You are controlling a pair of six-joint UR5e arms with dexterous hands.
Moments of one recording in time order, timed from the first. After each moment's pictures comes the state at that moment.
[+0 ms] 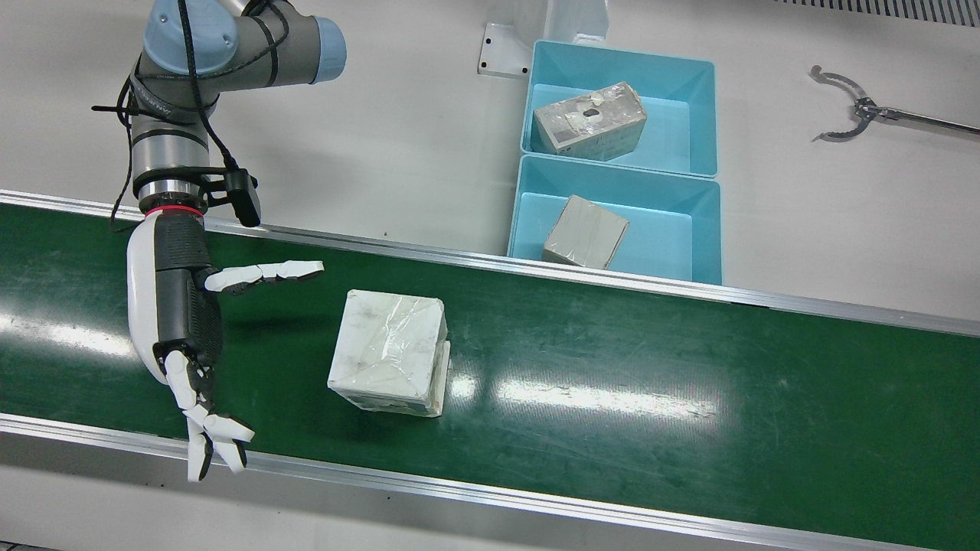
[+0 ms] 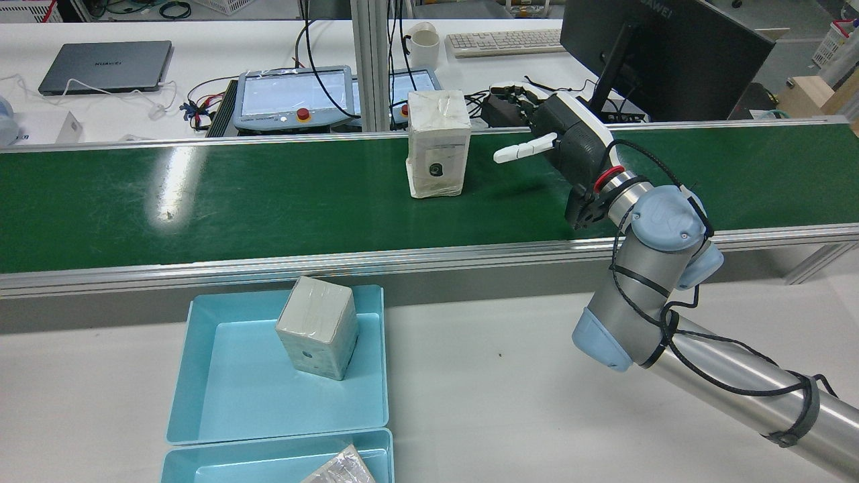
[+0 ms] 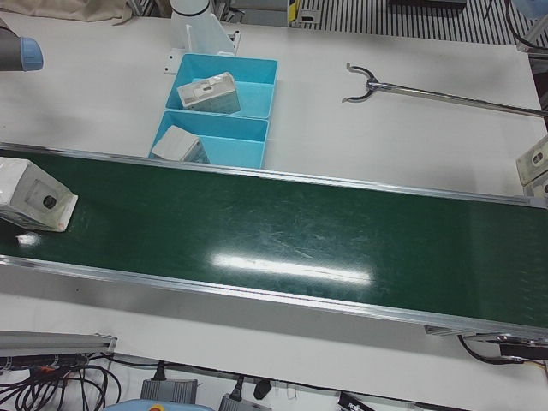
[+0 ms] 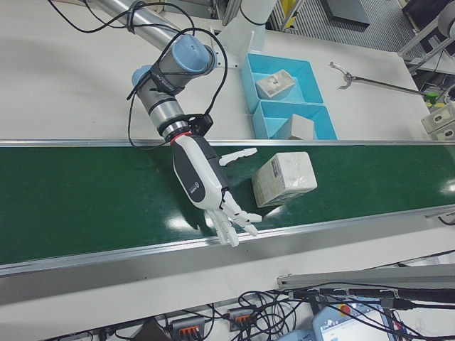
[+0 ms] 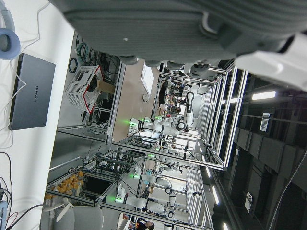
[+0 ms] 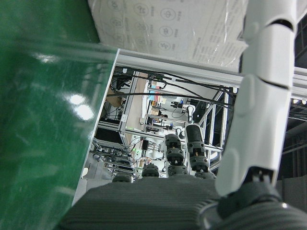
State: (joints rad) left arm -1.87 -1.87 -1.72 0.51 1.97 -0.16; right arm 0.86 -1.03 1.61 -3.43 -1.15 -0.32
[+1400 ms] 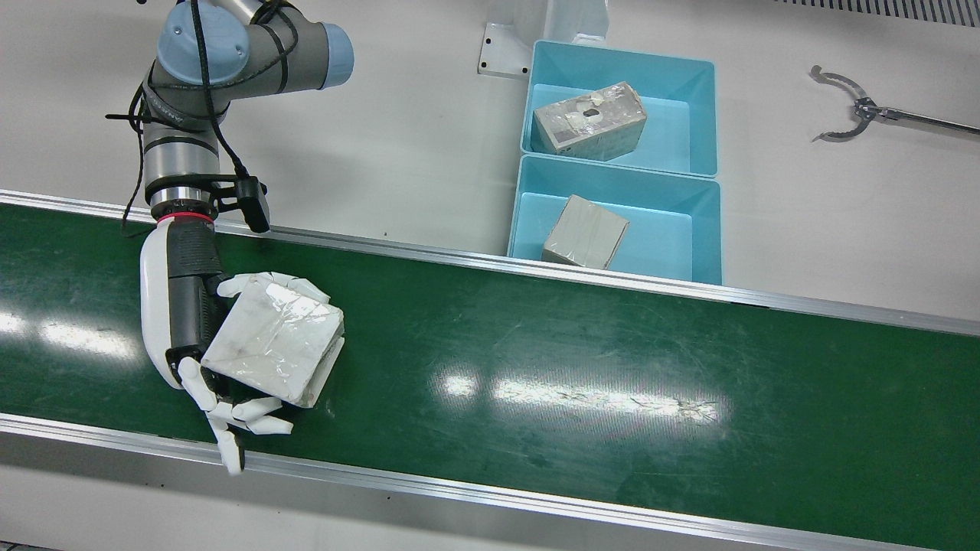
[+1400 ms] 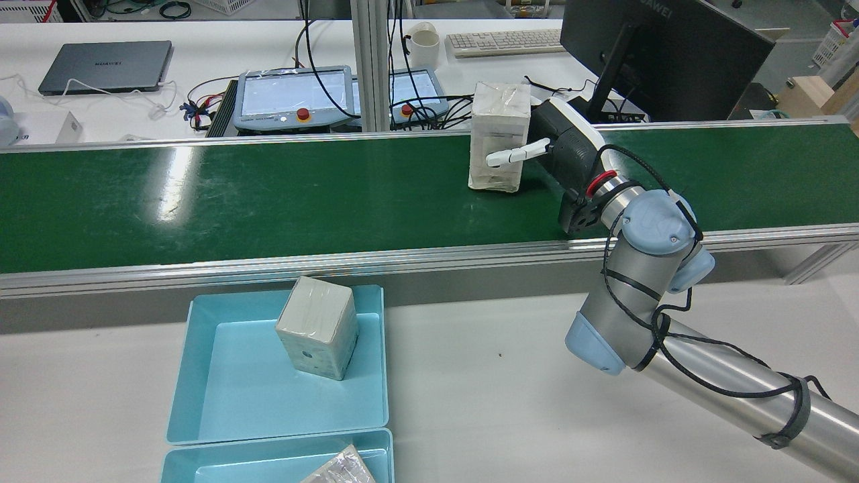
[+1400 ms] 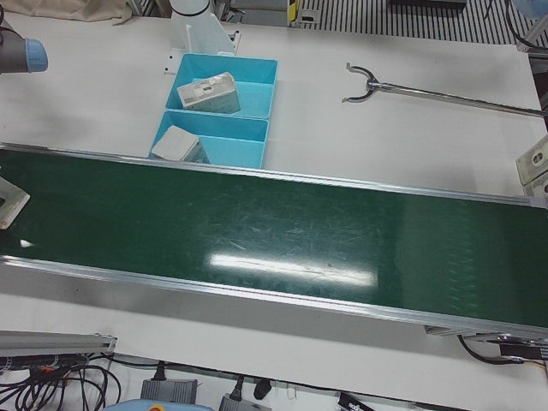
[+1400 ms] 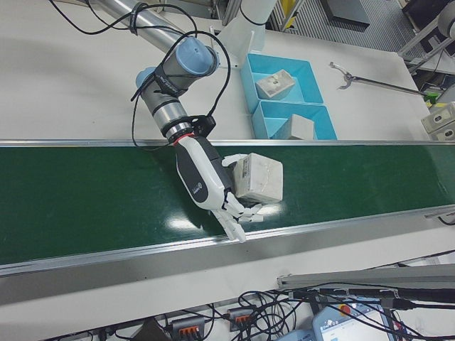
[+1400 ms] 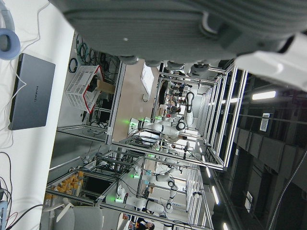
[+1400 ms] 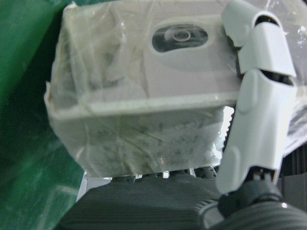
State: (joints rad) left arm -1.87 -1.87 -1.72 0.51 1.97 -0.16; right arm 0.84 -1.02 1.60 -3.43 -1.13 -0.32
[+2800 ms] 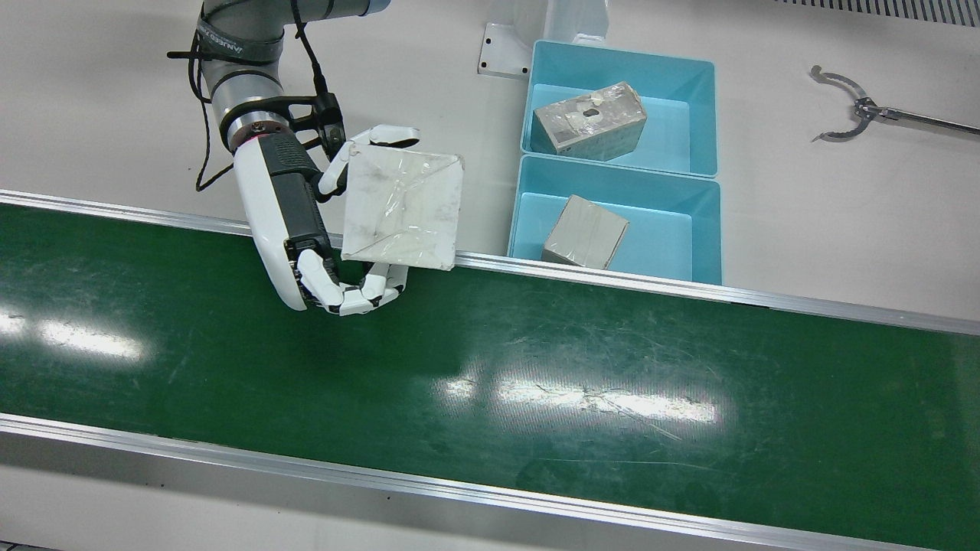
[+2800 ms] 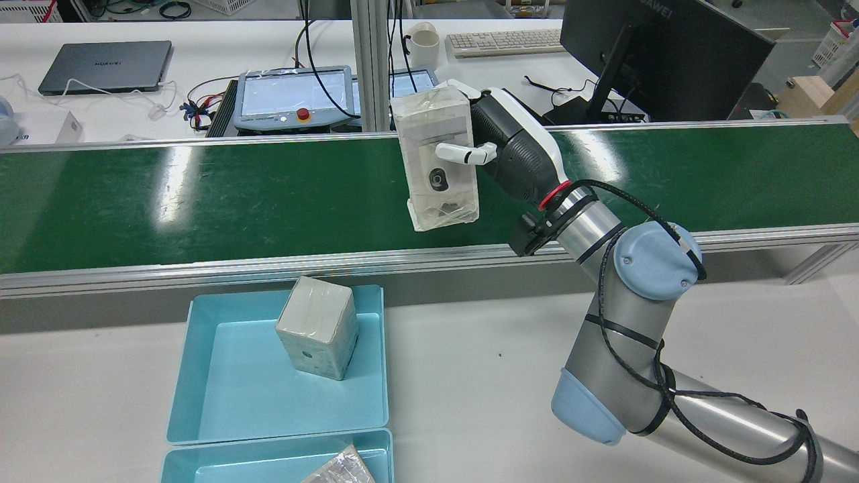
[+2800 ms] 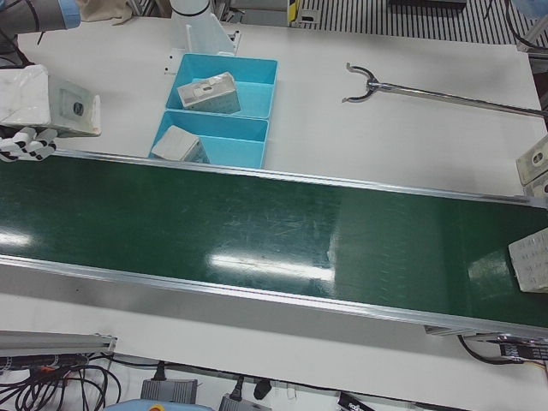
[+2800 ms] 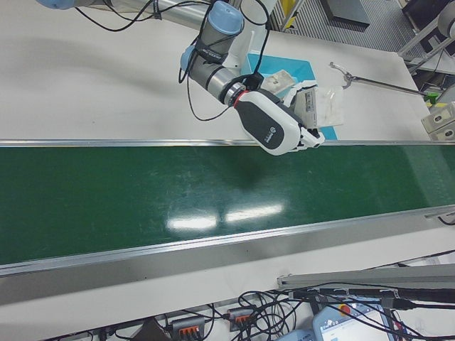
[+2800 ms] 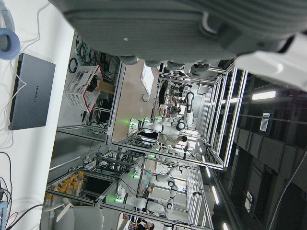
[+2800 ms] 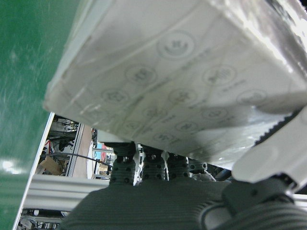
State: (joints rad) left arm -1.87 -1.87 -1.72 0.51 1.97 -0.16; right arm 0.66 -0.98 1.83 -3.35 -1.09 -0.49
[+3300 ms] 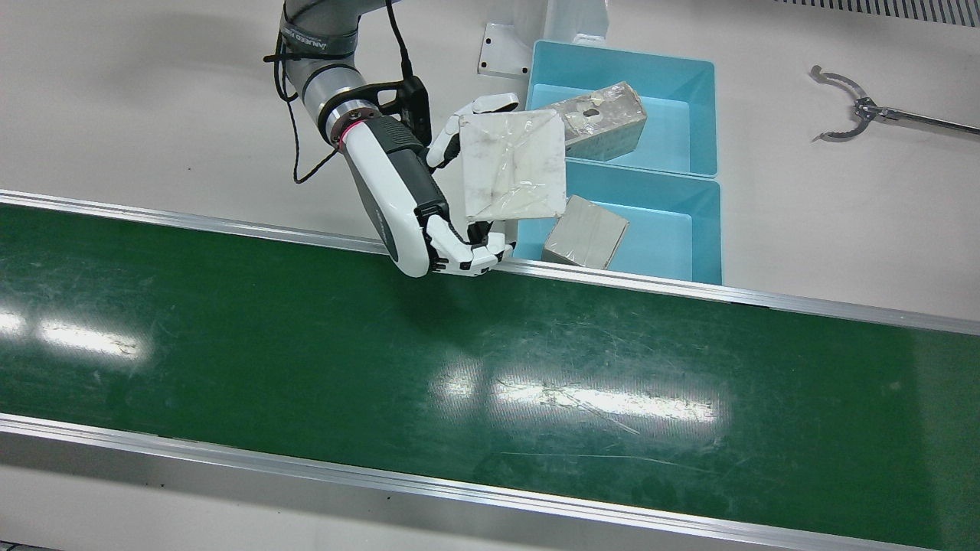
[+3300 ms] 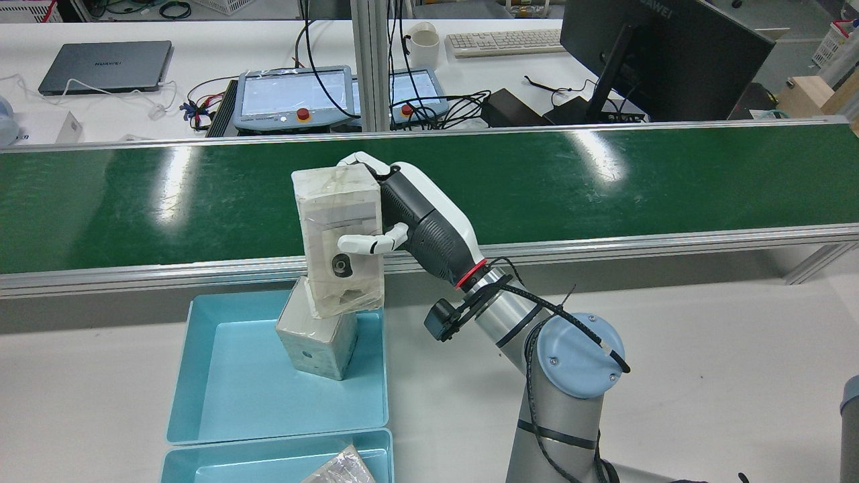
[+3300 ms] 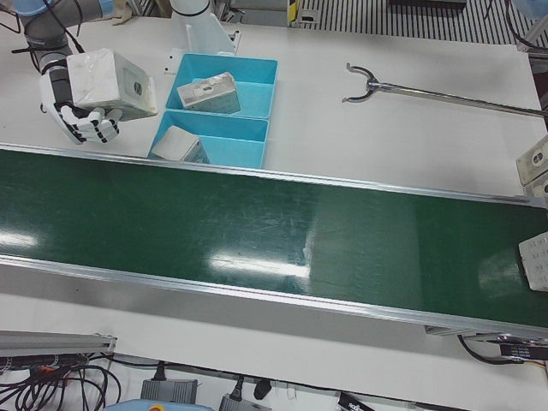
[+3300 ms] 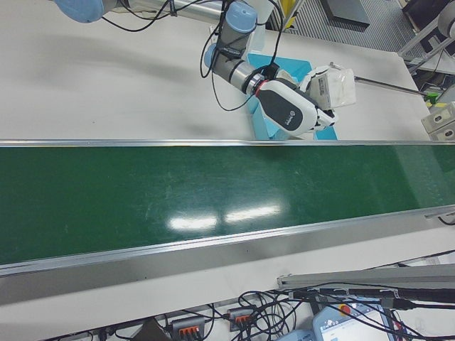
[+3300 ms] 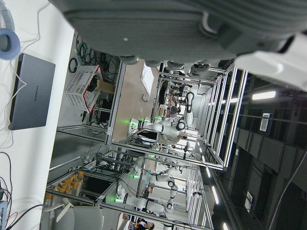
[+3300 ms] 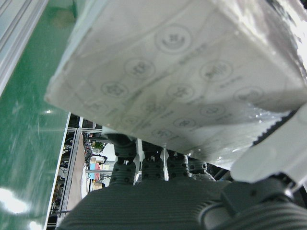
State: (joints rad) left arm -1.87 -1.87 -1.72 0.51 1.97 -0.16; right arm 0.49 -0.93 1.83 -3.28 -1.00 -0.58
